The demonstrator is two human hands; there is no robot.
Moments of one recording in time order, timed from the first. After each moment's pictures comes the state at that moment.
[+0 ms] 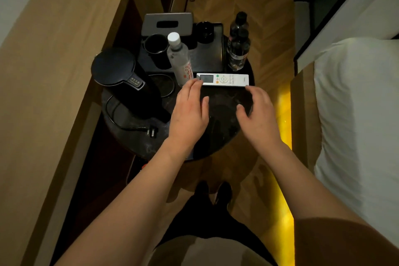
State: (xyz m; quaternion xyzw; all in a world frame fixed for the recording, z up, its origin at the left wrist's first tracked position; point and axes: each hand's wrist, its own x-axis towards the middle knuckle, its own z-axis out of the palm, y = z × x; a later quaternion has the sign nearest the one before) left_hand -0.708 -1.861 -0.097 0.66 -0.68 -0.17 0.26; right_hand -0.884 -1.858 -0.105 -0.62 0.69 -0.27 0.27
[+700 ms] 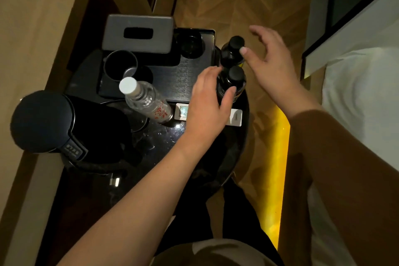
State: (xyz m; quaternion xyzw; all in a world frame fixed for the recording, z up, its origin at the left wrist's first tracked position) left_hand -0.796 -2.051 -0.132 0.65 -0.61 -0.31 0.32; right_hand -0.945 -2.141 -0.123 -0.66 0.62 -0.28 0.31
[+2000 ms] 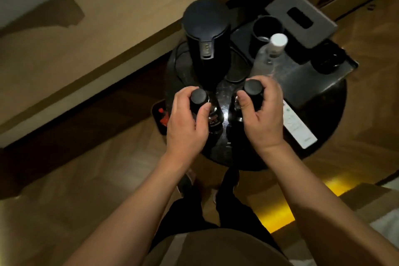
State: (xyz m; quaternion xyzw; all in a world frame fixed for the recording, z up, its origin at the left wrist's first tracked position) left_hand -0.740 -1.829 -0.089 0.87 -0.26 -0.04 0.42; right_hand -0.819 -1.982 -0.119 -0.81 0.24 -0.34 0.42
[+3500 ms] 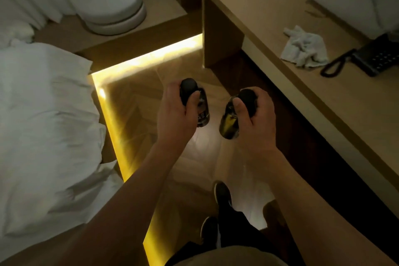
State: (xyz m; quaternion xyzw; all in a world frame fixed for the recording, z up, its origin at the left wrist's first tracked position) left_hand -0.789 -1.152 -0.032 0.78 0.40 0.38 0.30; right_hand -0.651 -1.272 -0.035 -0.77 -0.37 0.11 0.51
